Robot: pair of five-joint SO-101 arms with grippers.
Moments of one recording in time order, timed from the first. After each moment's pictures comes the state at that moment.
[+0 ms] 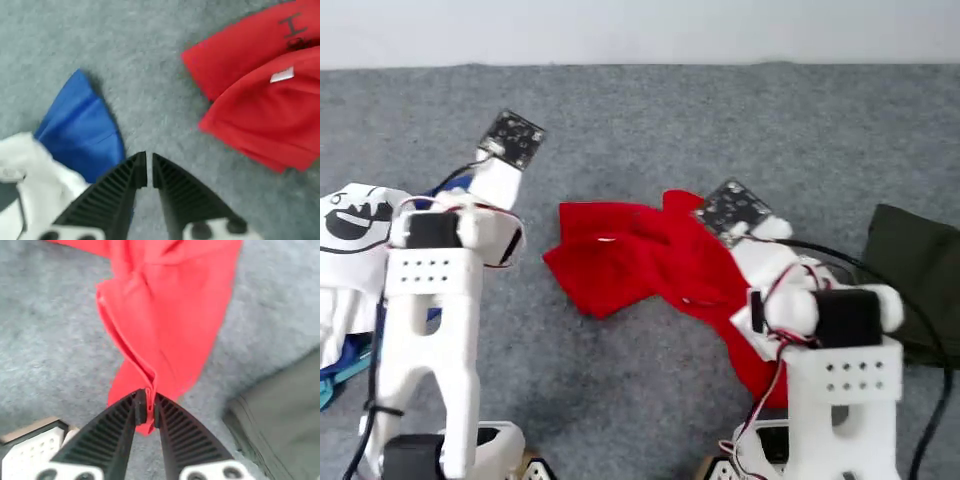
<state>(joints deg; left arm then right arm) -4.4 -19.5 26.8 68.2 -21.3 -5.7 -47.0 23.9 100.5 35.7</state>
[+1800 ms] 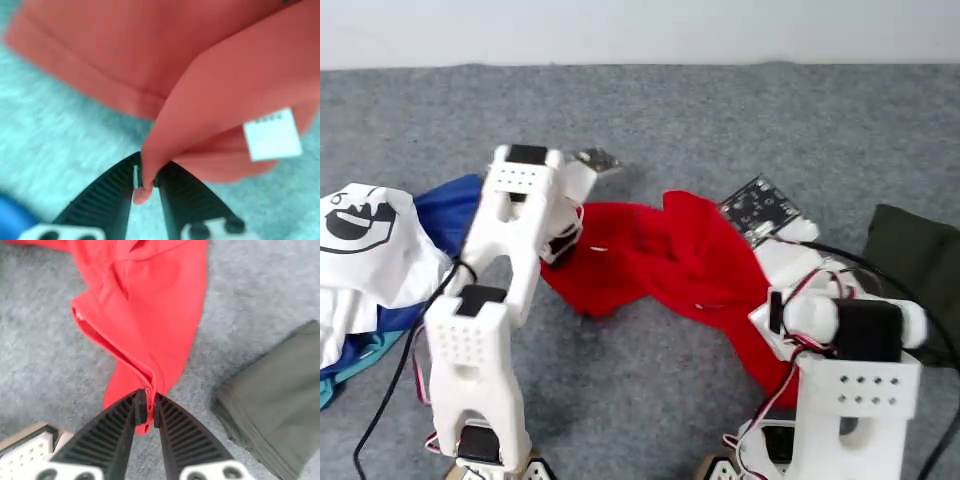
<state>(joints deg) 2.9 32.7 -18.4 96.5 -25.7 0.2 -48.4 21.5 100.5 36.7</state>
